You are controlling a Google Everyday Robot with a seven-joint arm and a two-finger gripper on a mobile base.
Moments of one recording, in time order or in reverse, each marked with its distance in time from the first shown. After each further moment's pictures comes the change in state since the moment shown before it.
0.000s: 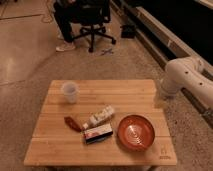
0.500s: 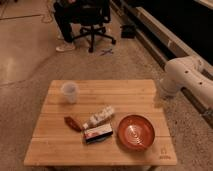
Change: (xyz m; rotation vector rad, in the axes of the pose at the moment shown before) arm -0.004 -0.002 -0.001 0.005 -0.001 -0.003
